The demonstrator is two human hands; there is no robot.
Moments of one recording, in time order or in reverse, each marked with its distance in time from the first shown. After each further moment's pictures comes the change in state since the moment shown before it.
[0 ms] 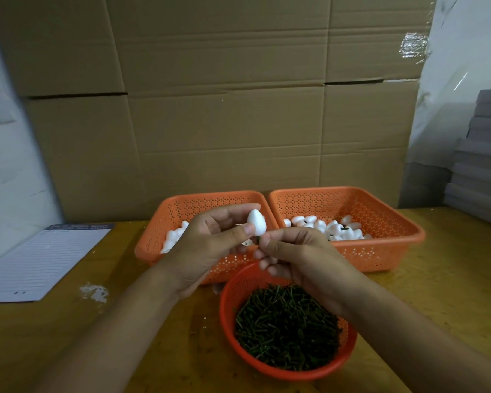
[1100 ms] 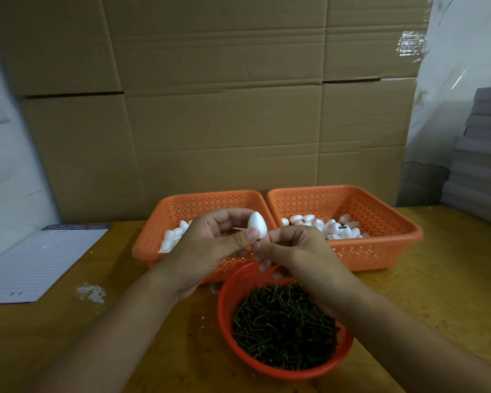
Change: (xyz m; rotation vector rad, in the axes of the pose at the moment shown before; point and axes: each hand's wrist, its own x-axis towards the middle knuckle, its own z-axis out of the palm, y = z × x) left_hand 0.001 -0.003 0.002 0.106 0.021 -0.005; right_hand -0.006 -0.001 0.007 -0.264 0.137 -0.105
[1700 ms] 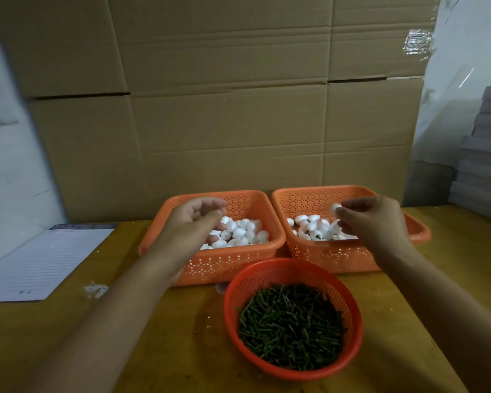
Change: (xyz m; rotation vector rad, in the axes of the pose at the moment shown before) left_hand 0.012 0.000 -0.029 0.155 0.372 -0.078; right_hand 0.036 0.008 -0.093 -0.405 0.631 0.045
